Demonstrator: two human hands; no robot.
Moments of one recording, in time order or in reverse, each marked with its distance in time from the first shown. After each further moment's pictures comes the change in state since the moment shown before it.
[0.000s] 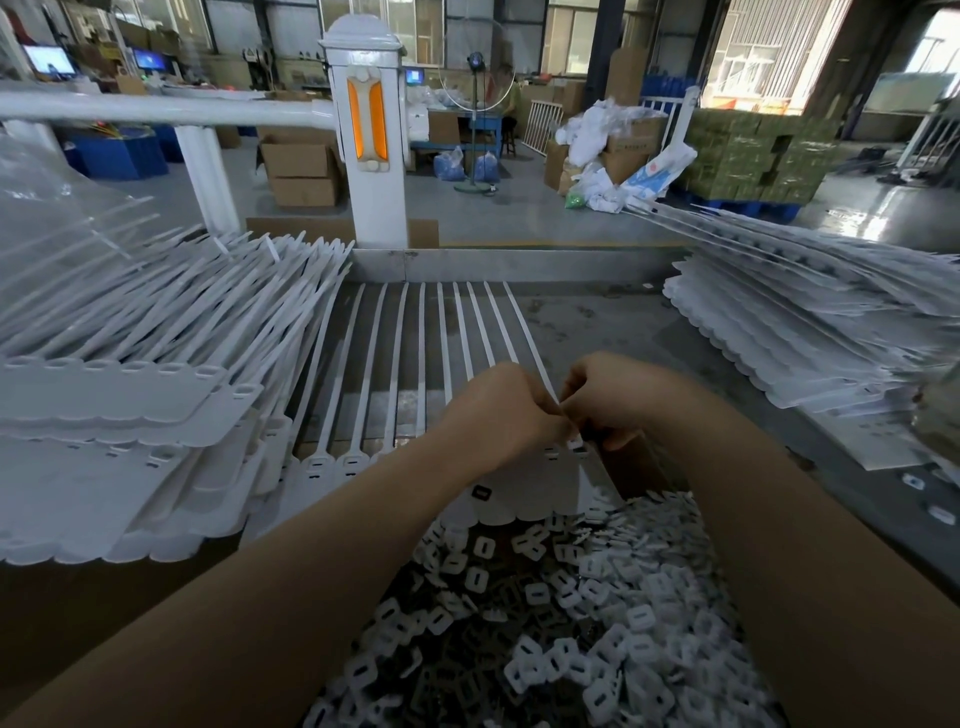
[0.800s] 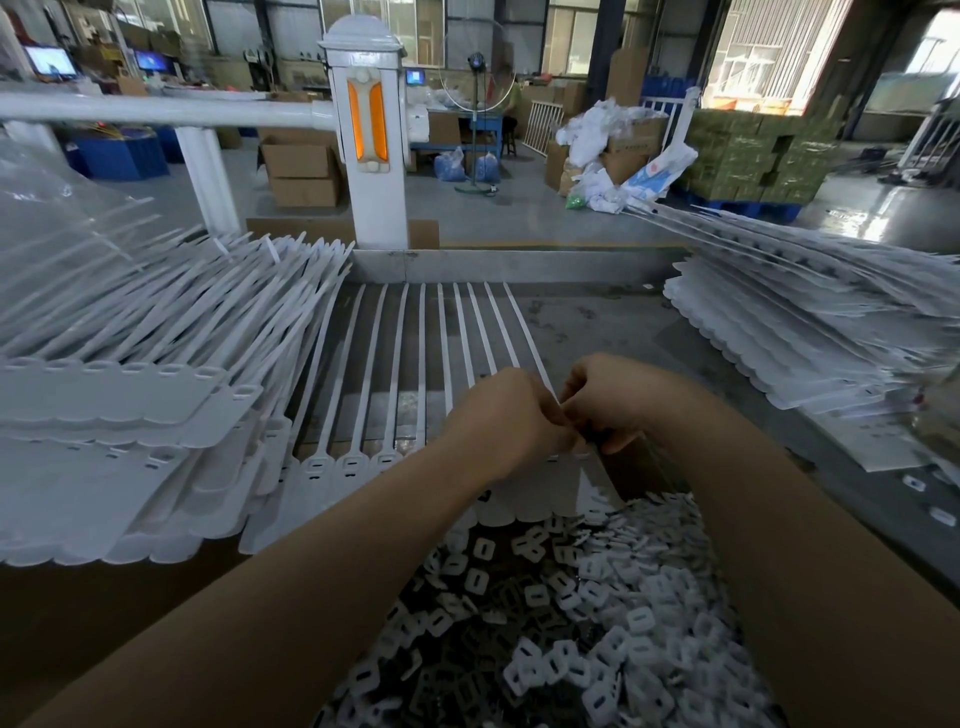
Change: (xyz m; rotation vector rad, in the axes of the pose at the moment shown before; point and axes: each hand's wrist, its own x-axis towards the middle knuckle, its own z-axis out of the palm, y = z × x) left_hand 0.007 -0.003 0.009 0.045 0.015 0.037; right_hand 0.003 0.001 0.000 0.018 -0.011 0.009
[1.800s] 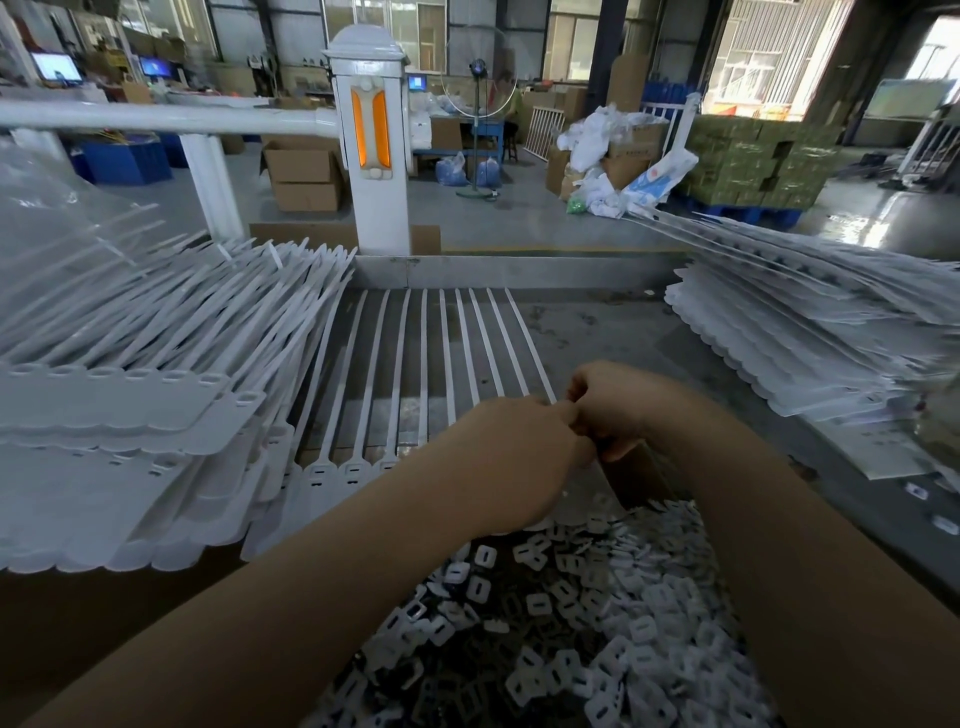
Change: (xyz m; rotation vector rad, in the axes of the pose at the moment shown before) left_hand -0.032 0.016 -0.016 0.799 -0.186 0.476; right_hand 0.002 -0.001 0.002 -0.016 0.015 0.005
